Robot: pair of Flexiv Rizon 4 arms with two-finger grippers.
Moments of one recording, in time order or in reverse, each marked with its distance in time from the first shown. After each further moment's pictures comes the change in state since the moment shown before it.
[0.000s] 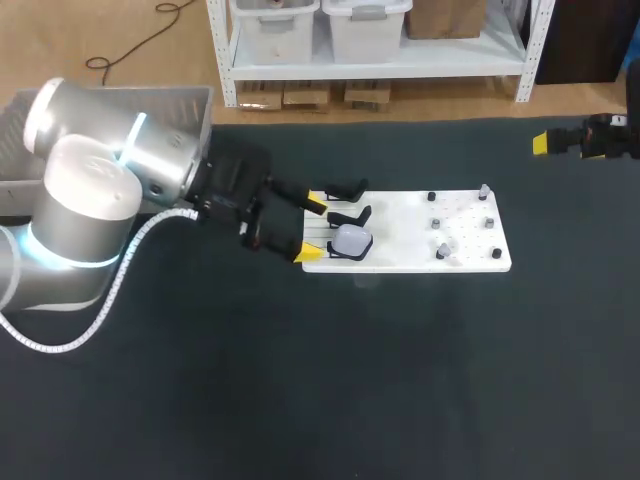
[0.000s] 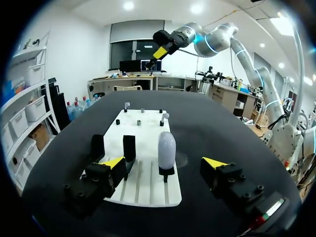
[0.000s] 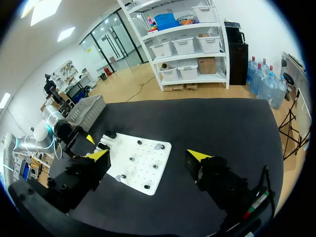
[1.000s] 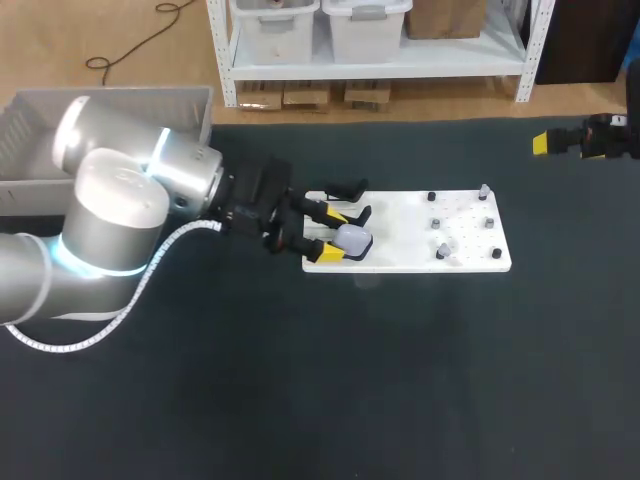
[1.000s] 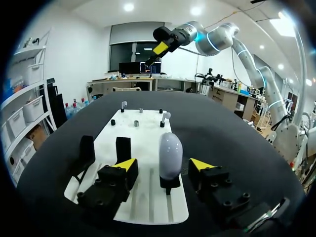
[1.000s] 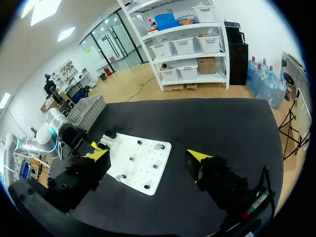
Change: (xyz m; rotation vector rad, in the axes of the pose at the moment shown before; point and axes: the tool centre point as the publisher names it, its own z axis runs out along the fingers) left arm 0.002 0.003 0.032 0.009 -0.022 0.002; right arm 0.000 0.000 0.000 0.000 0.000 0.000
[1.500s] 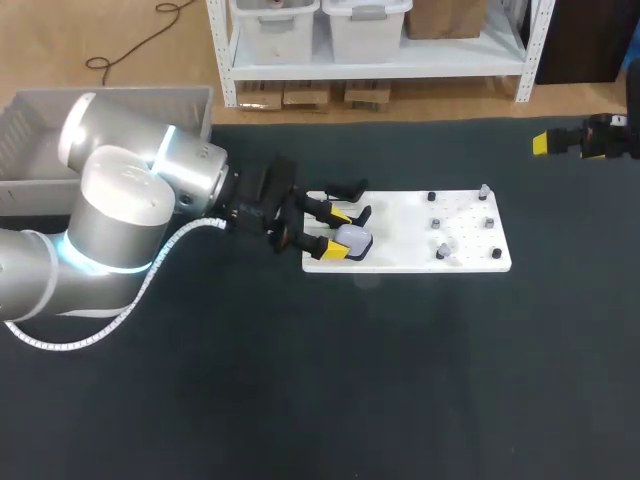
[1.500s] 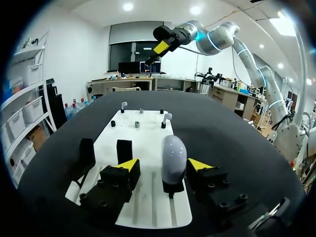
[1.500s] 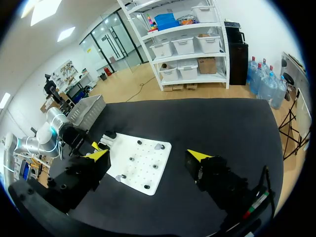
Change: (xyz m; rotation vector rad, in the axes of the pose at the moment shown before) left arm -0.003 0.002 0.005 0.003 0.004 0.005; right arm 0.000 0.000 0.000 0.000 0.000 0.000
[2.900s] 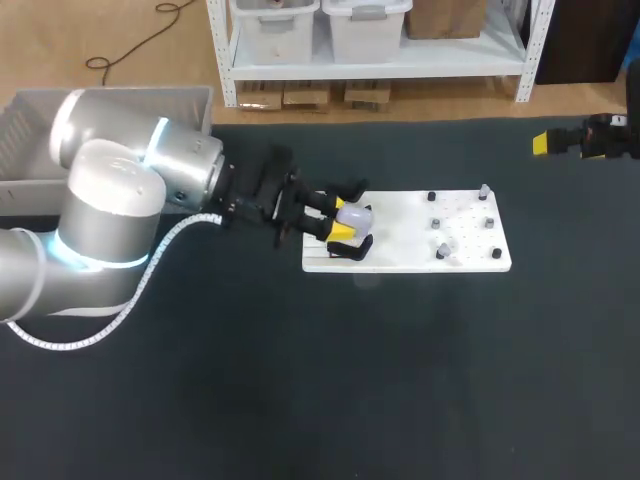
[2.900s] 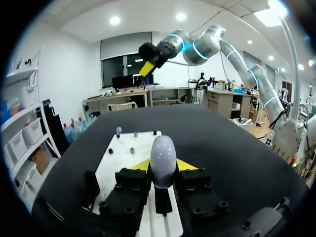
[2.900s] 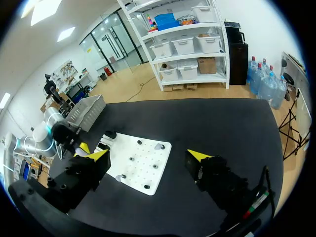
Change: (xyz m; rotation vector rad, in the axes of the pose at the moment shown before) left arm -0.048 -0.015 -0.013 0.004 -0.109 0.136; right arm 0.000 0.000 0.000 0.000 0.000 0.000
